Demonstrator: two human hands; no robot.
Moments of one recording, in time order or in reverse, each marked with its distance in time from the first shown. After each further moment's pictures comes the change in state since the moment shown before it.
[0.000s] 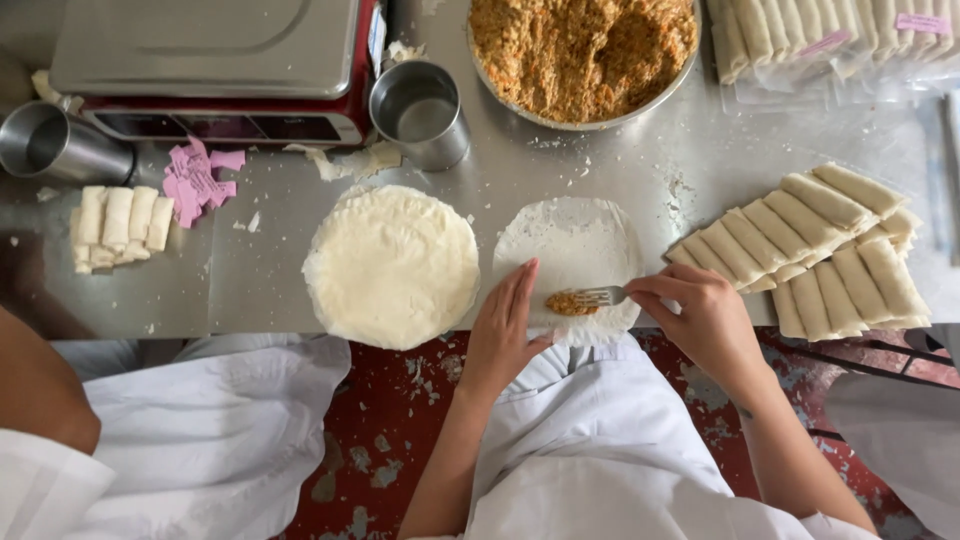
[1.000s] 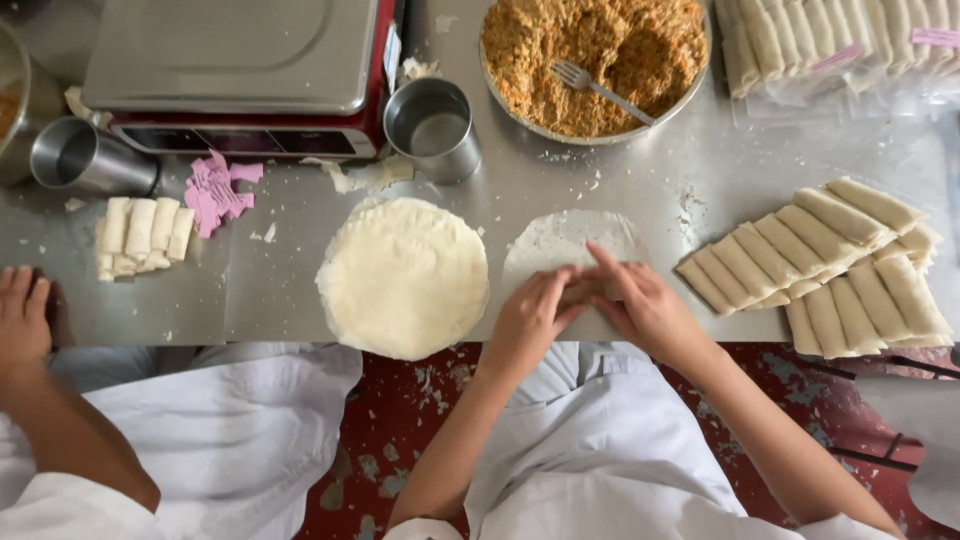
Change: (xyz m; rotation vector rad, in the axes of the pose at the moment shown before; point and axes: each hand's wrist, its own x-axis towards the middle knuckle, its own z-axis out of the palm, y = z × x) left_hand 0.042 -0.004 0.025 -0.091 0.148 0.036; right_hand 0.036 0.016 0.073 0.089 0.168 -0.449
